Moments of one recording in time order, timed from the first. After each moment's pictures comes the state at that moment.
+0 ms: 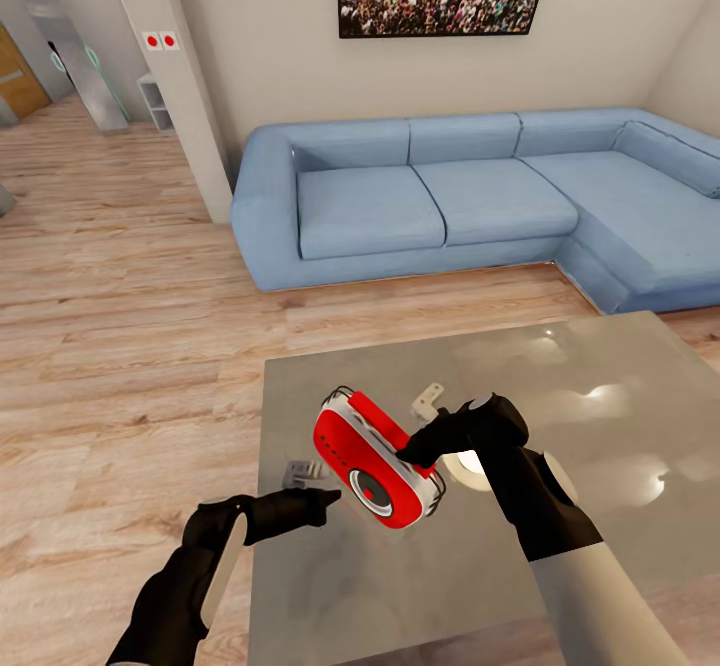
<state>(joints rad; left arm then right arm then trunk) -0.39 -0.10 0.00 -1.18 0.07 0.70 -0.67 -0.67 0.02 0.19 -1.33 0.75 0.88 1.04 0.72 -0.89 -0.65</state>
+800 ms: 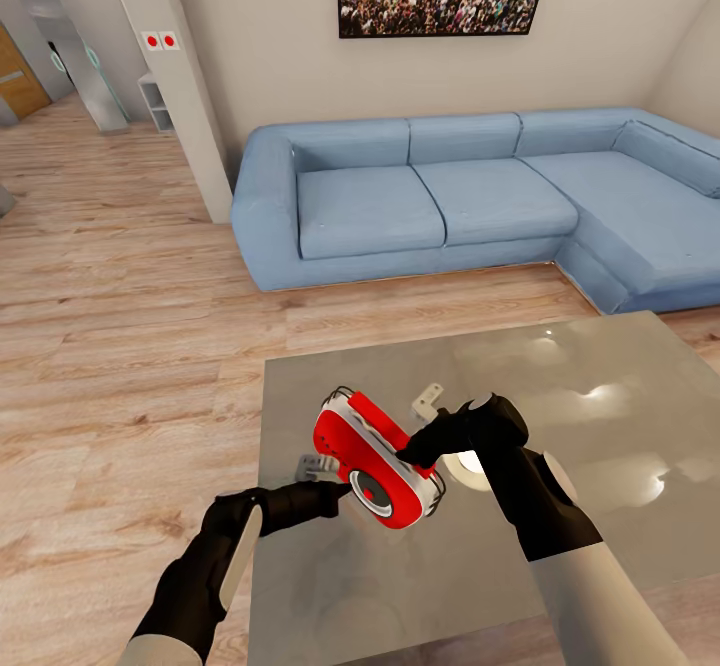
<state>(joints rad) -0.45 -0.14 0.00 -1.07 0.07 0.64 -0.67 -0.67 0.02 0.19 -1.33 0.75 0.88 1.04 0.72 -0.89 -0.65</state>
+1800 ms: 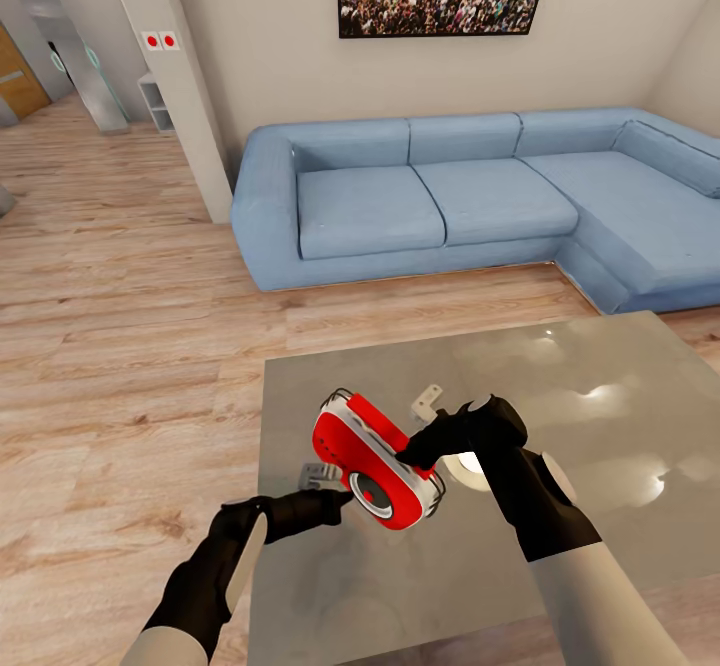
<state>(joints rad) -0.48 -0.14 0.00 -0.94 0.07 0.55 -0.67 -0.67 0.02 0.19 -1.31 0.75 0.86 1.04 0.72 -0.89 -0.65</state>
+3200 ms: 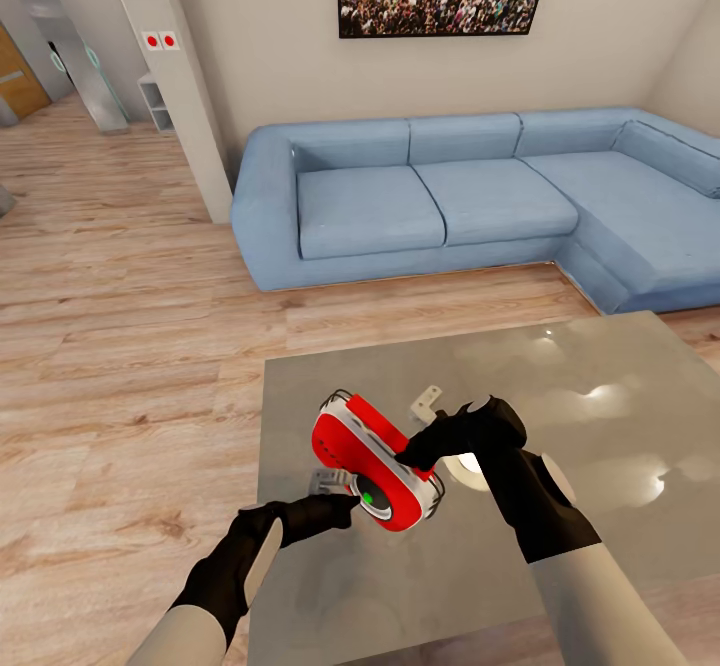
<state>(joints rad) -0.55 -0.17 0.00 -0.72 0.08 0.41 -0.60 -0.67 0.03 0.19 -1.31 0.75 0.86 1.04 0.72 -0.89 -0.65</state>
